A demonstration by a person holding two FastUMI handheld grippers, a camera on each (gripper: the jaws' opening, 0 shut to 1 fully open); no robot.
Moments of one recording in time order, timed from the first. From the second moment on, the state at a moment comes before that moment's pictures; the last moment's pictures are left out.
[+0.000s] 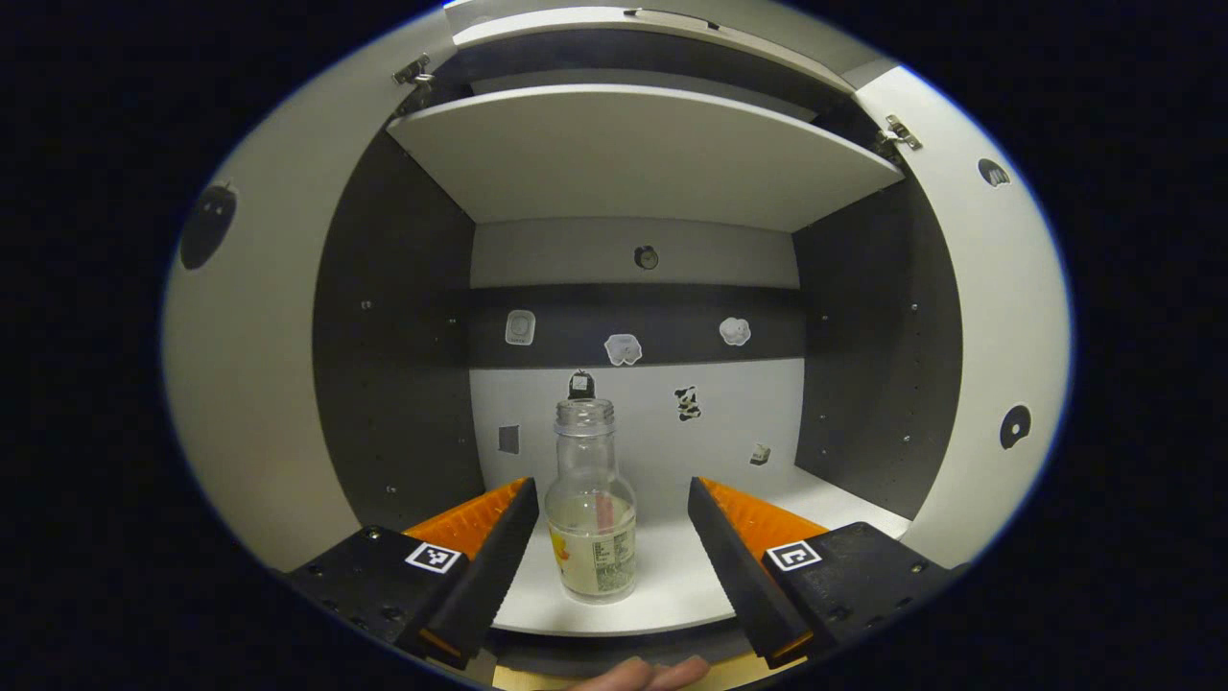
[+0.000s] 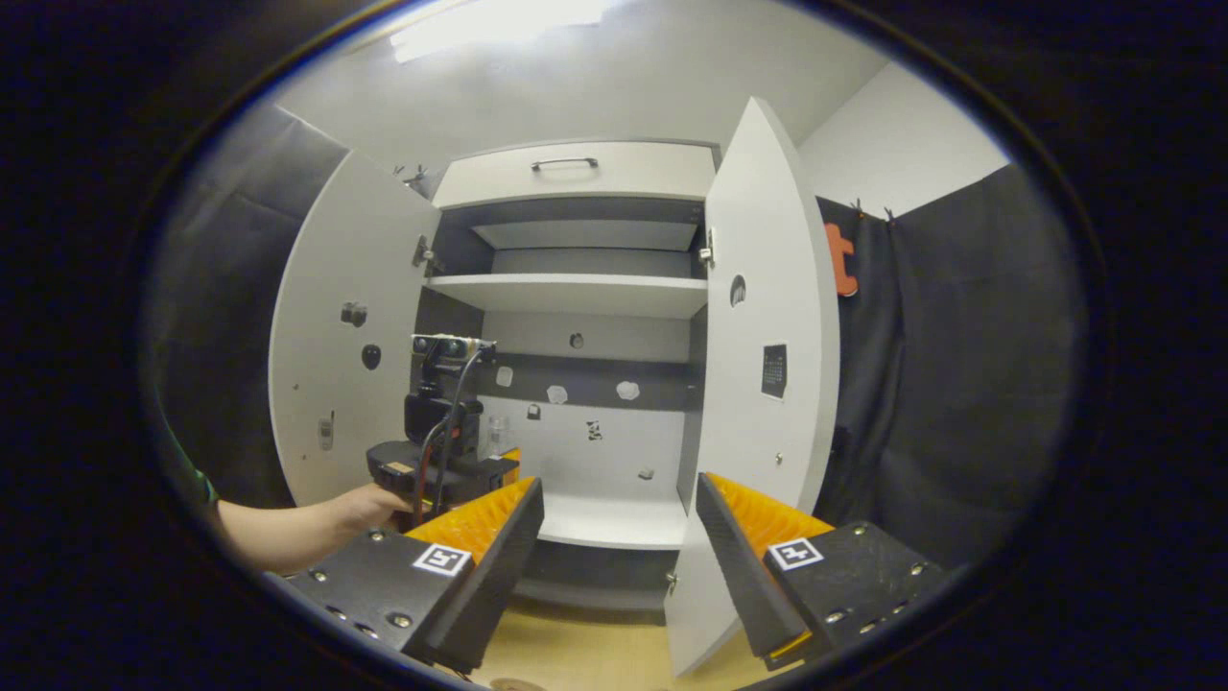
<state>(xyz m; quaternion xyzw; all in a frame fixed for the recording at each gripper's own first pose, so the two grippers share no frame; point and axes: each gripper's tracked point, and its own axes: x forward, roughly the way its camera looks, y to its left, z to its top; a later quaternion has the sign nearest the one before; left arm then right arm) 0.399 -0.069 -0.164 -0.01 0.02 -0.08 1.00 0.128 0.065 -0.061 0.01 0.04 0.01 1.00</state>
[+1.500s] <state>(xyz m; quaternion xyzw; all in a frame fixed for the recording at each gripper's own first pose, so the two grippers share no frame) 0.178 -0.091 -0.136 -0.04 0.04 -0.12 0.99 0.001 0.024 -0.055 0.06 0.01 0.04 1.00</state>
